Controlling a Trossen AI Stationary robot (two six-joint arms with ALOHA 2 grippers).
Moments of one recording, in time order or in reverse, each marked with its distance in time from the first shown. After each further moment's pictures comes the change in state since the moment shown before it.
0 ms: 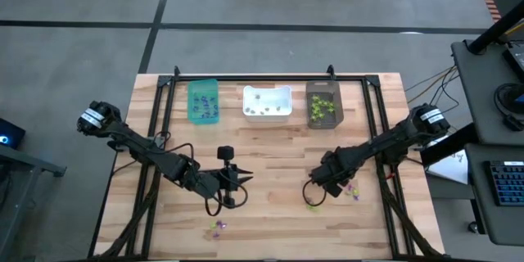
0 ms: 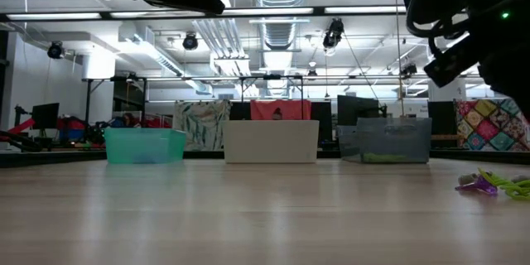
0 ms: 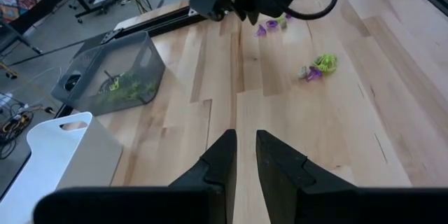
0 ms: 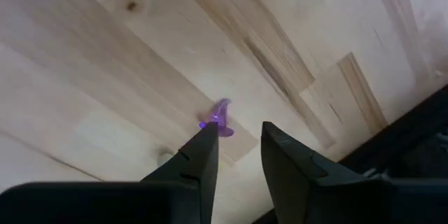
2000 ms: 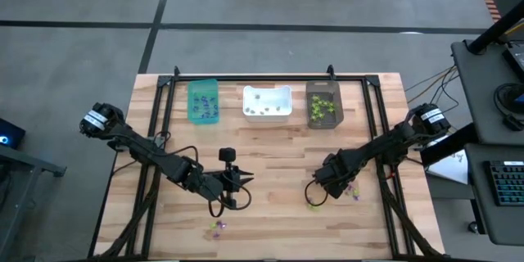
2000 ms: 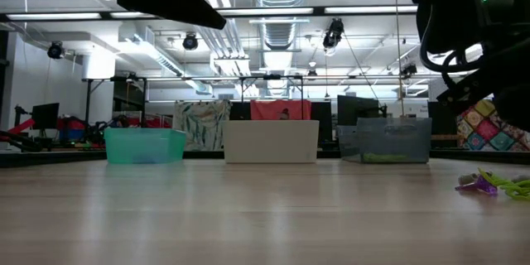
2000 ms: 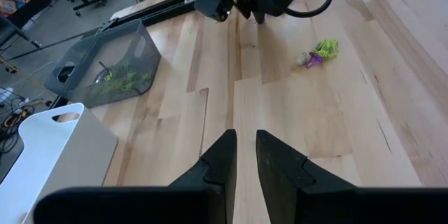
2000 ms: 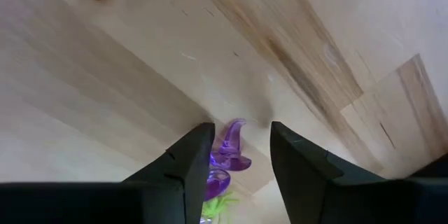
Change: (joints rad) left arm 0.001 0.043 0.000 0.000 0.000 -0.013; right arm 0.004 0.012 -0.167 0.233 -0.041 0.034
